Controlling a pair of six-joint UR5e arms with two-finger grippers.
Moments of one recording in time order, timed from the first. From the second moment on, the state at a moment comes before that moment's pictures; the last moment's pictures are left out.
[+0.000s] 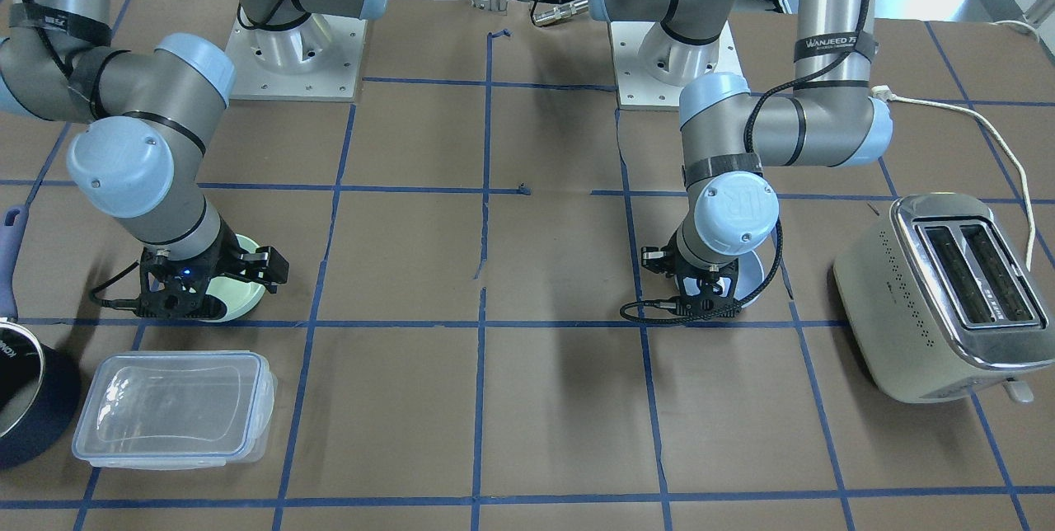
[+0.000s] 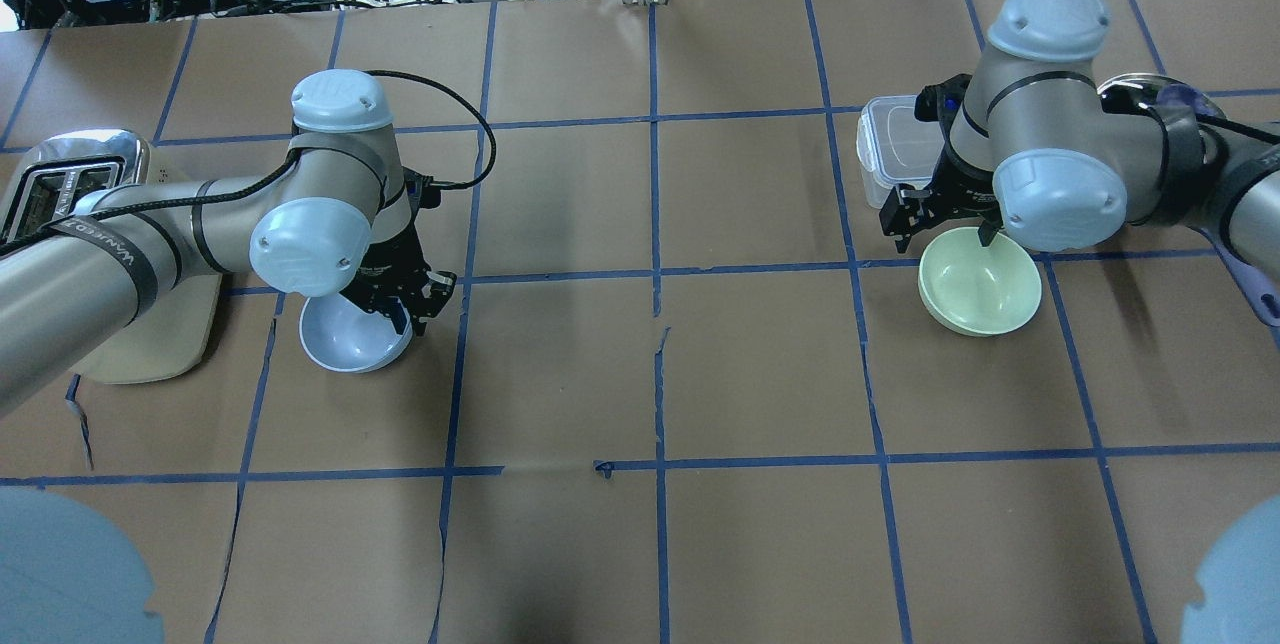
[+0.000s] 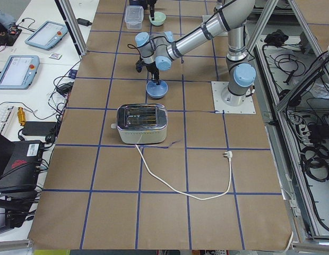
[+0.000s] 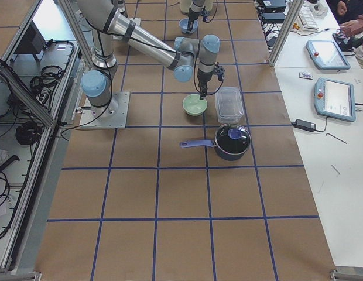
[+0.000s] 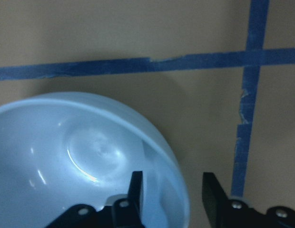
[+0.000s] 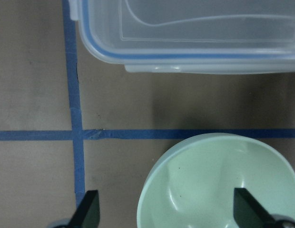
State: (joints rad) left arm -1.54 -1.92 -1.90 -1.18 1.72 0.07; right arm 1.44 -1.29 1.89 -2.12 -1.63 -0.14
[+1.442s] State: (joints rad) left arm -1.94 -2.07 -1.49 -1.26 1.73 -0.18; right arm 1.42 -1.23 1.89 -2.13 -1.63 -0.14
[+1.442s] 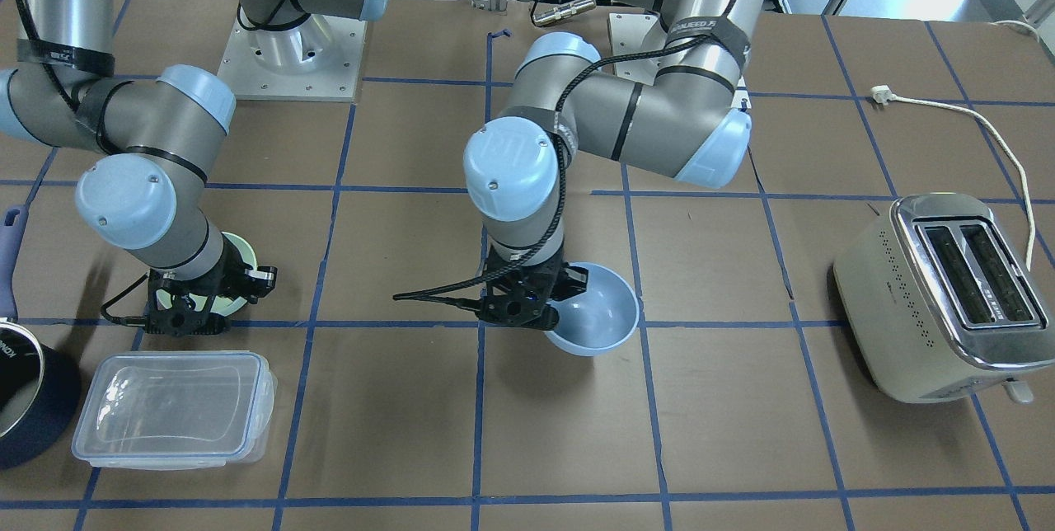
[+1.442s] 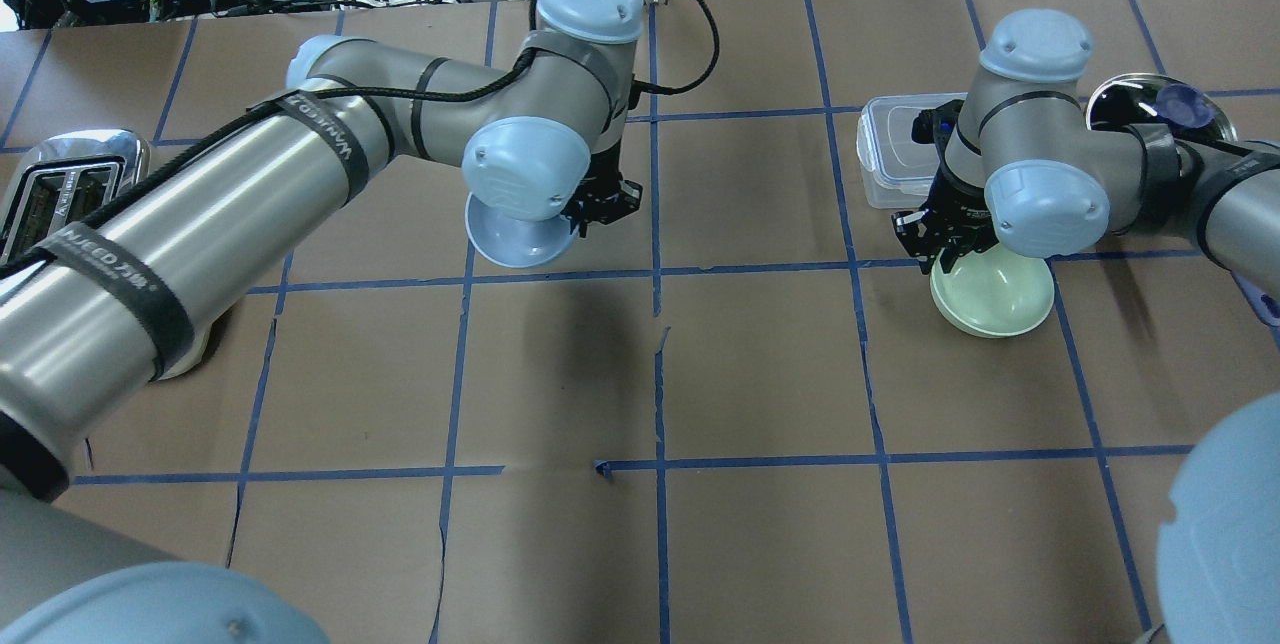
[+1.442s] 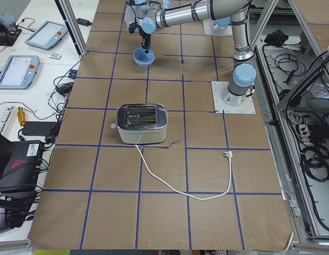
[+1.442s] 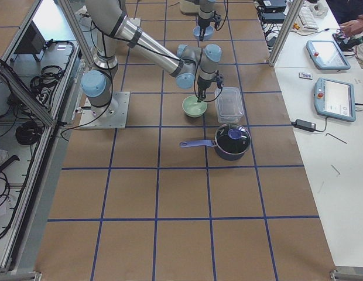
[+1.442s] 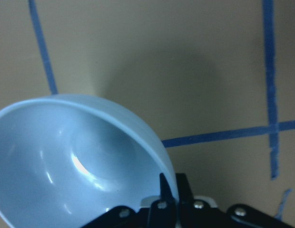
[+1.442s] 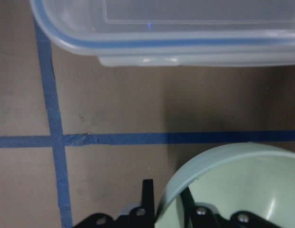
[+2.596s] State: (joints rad) left arm -2.06 -2.19 -1.44 -1.16 1.60 -0.27; right arm 1.42 -1.27 1.83 -2.07 -1.64 -0.14
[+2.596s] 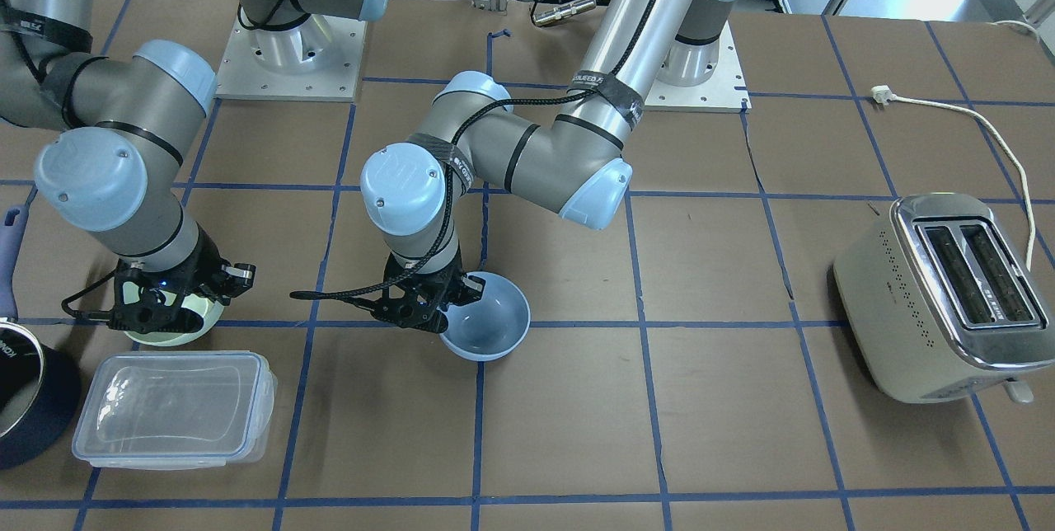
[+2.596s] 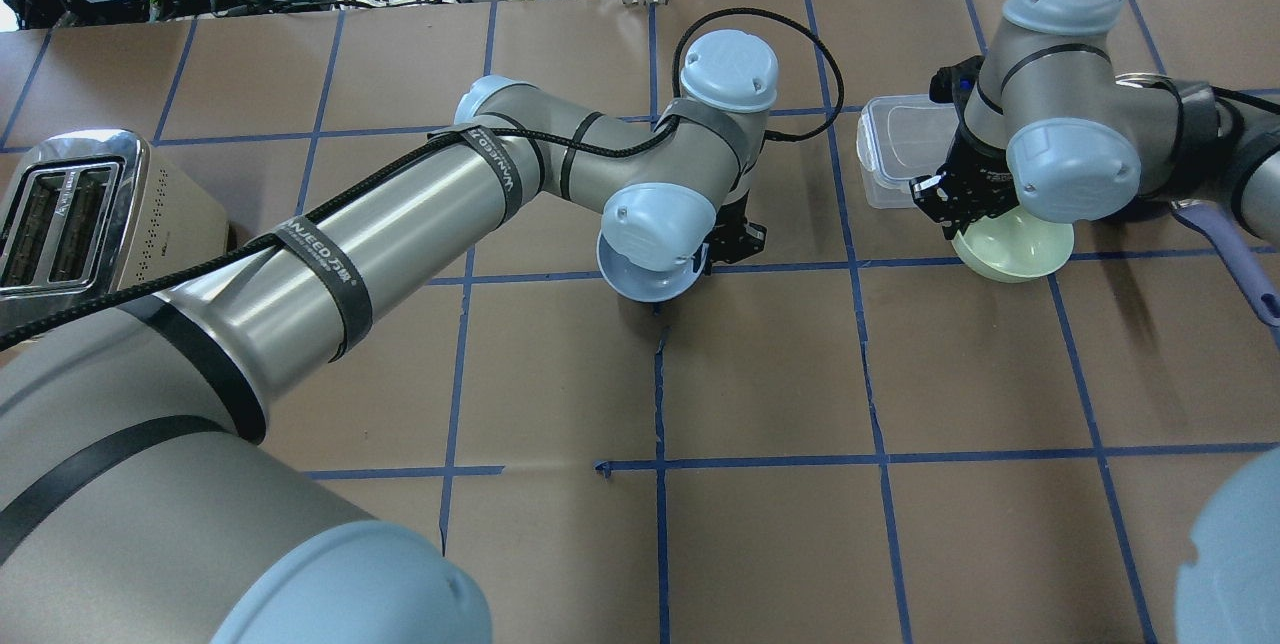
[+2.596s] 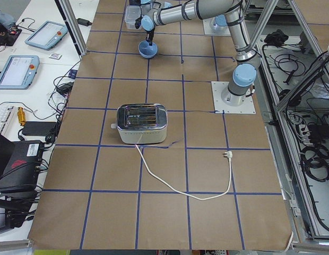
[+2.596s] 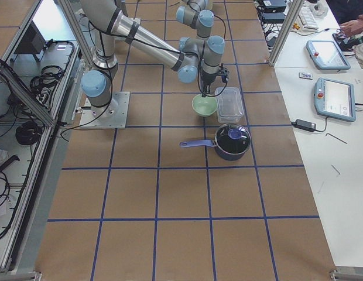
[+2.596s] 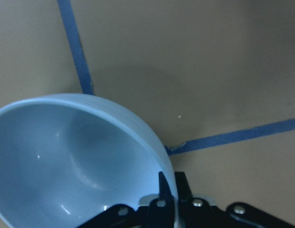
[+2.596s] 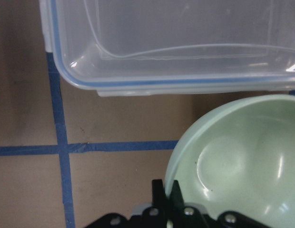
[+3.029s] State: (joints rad) left arm -2.00 -2.10 -1.43 -1.21 1.59 -0.26; right arm 1.42 -1.28 1.82 -2.07 -1.64 -0.14
